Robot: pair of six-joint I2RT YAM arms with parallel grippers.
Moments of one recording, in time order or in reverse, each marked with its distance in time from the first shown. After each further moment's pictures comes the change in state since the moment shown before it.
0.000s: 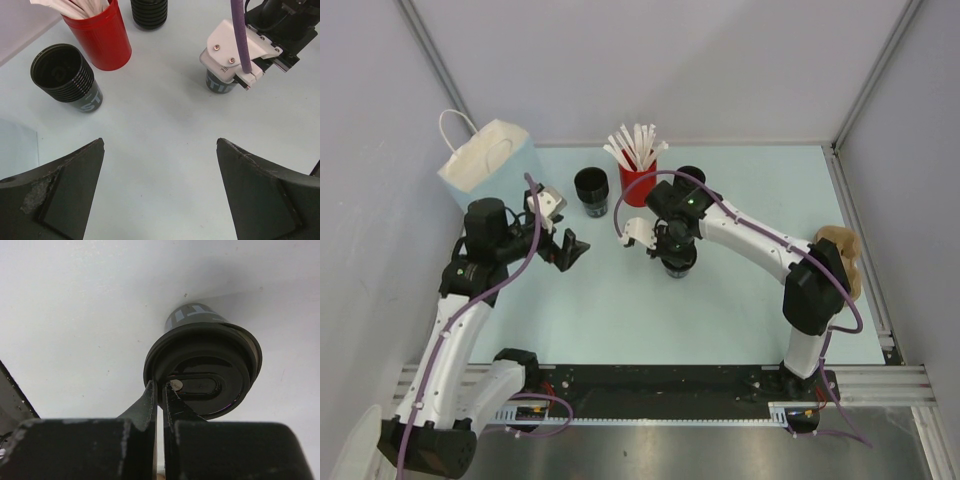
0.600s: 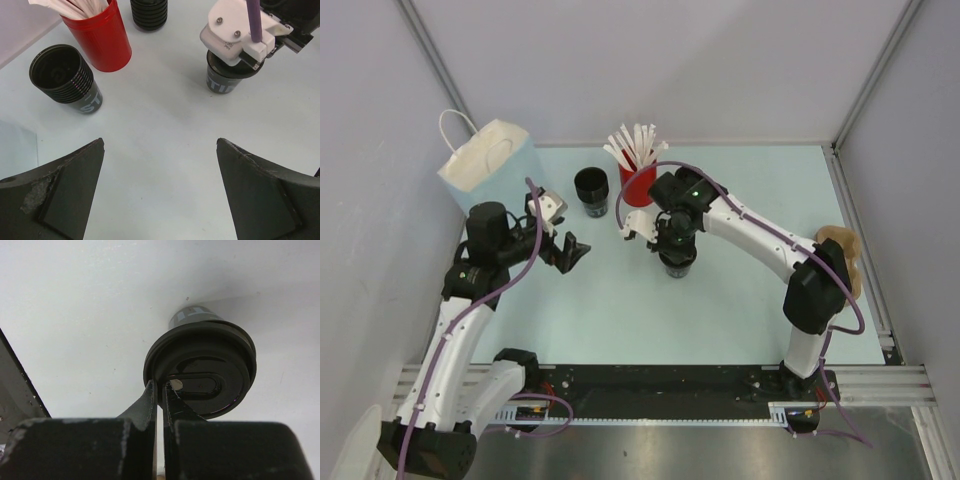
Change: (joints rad) left arm 0.000 -0.023 -0.043 0.045 0.005 0.000; right arm -0.023 0.000 0.059 -0.053 -0.062 -0.009
